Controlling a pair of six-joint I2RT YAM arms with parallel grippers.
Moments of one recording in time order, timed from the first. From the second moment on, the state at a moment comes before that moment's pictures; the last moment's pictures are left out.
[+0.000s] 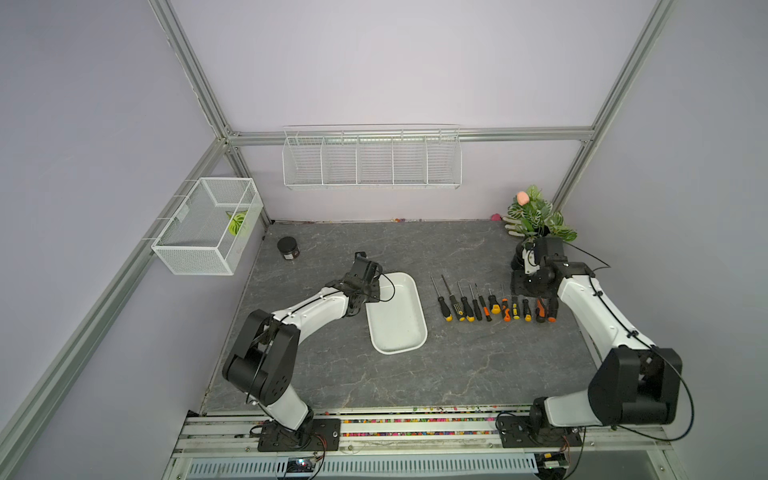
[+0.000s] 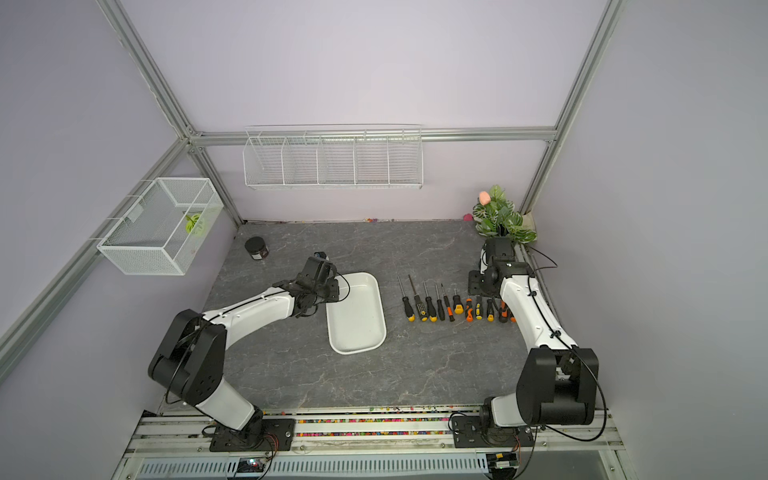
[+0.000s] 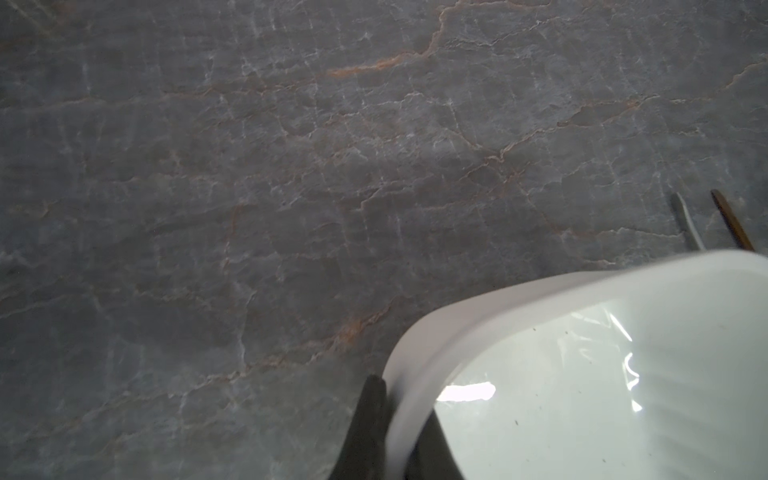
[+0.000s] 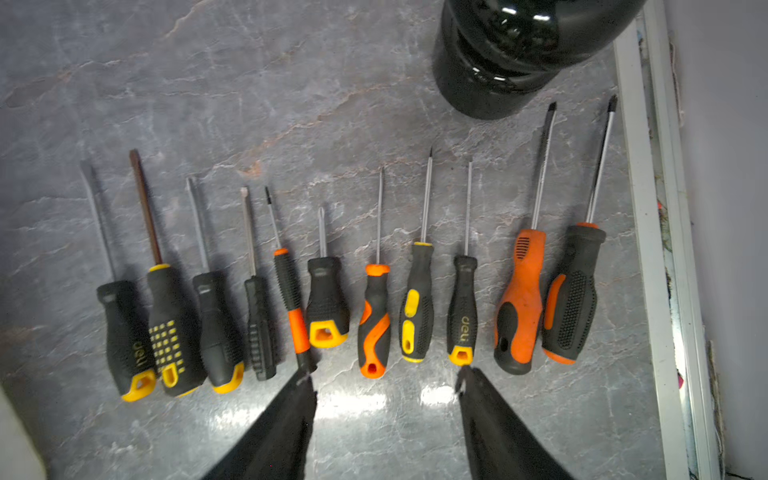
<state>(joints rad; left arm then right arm) -0.54 1.68 1.05 -0.28 -0.19 -0.41 -0.01 1.41 1.13 -0.80 0.00 0.09</state>
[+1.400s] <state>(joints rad) -0.60 1.50 1.16 -0.42 -0.33 -0.35 0.03 1.01 0.73 -0.37 -0.09 0.10</state>
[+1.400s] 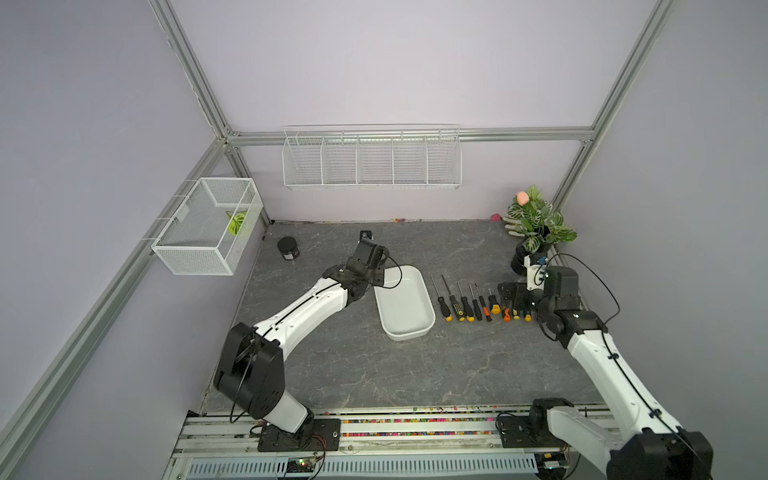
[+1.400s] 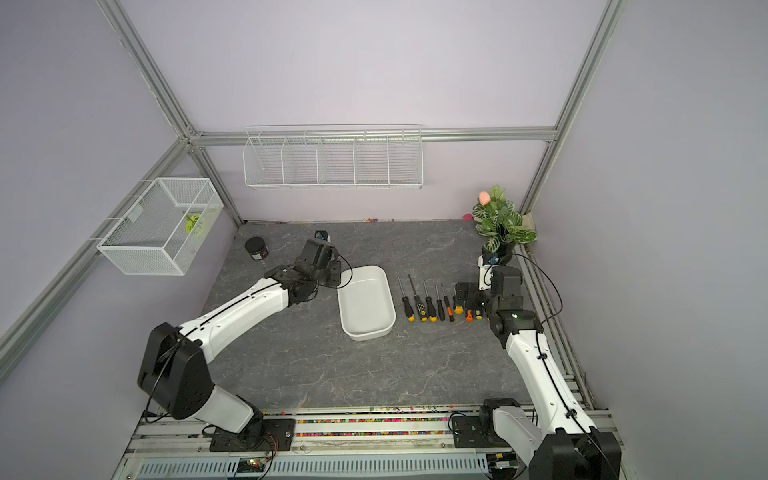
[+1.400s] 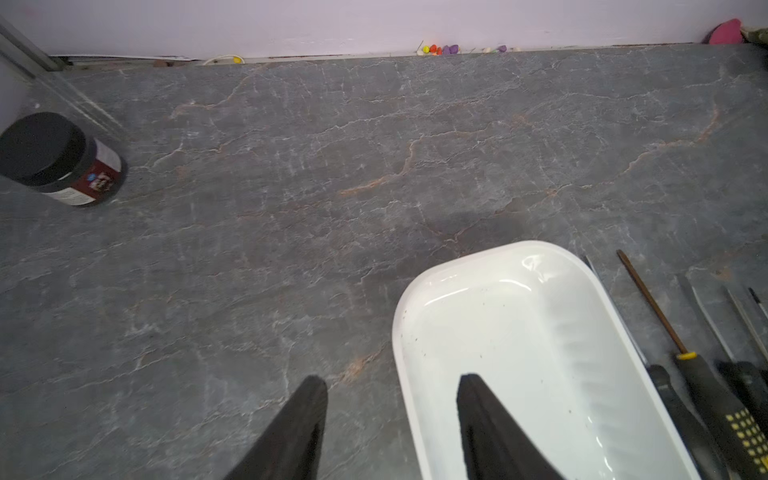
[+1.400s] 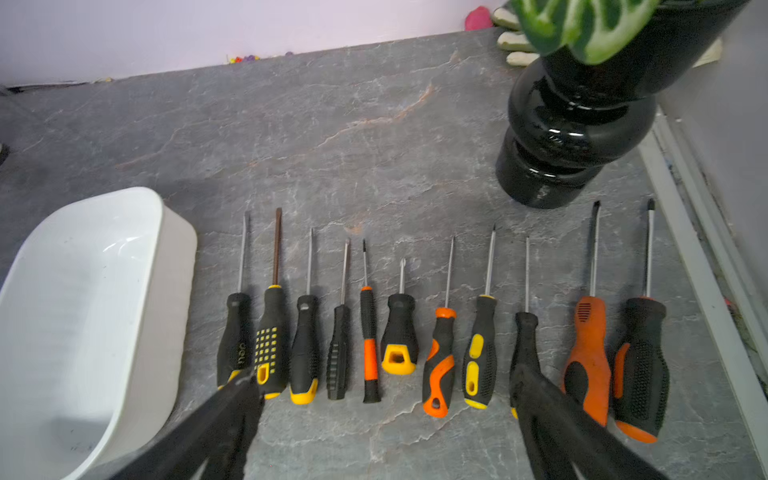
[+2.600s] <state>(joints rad) -0.18 1.13 0.38 0.47 -0.51 -0.23 0.01 1.54 0.39 0.74 -0.04 -0.05</state>
